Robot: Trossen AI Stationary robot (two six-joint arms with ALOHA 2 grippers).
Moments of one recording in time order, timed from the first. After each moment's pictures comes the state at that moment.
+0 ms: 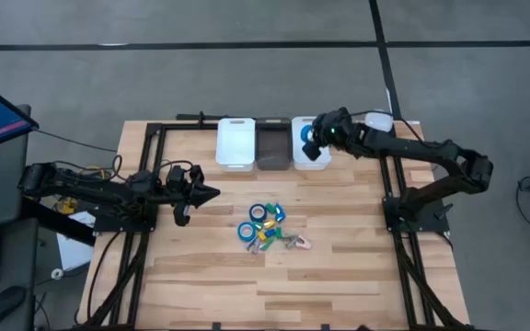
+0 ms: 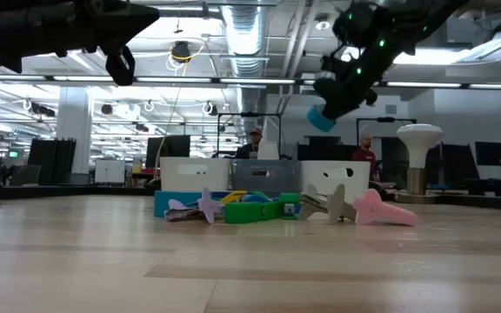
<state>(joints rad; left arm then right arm) -0.03 0.79 0.15 0.83 -0.04 -0.41 -0.50 1.38 0.91 -0.19 0.37 -0.01</state>
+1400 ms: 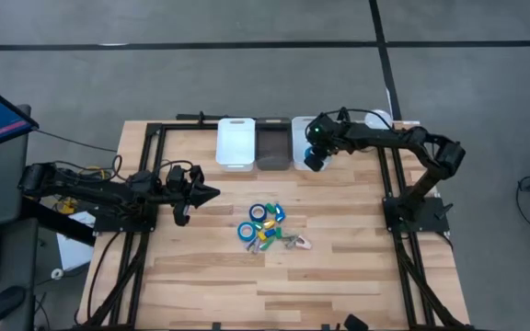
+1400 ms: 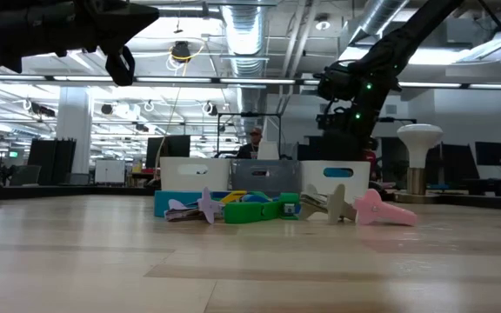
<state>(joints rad) -0.03 0.79 0.15 0.84 -0.04 -0.43 -0.61 1.64 0.96 -0.42 0.13 -0.04</state>
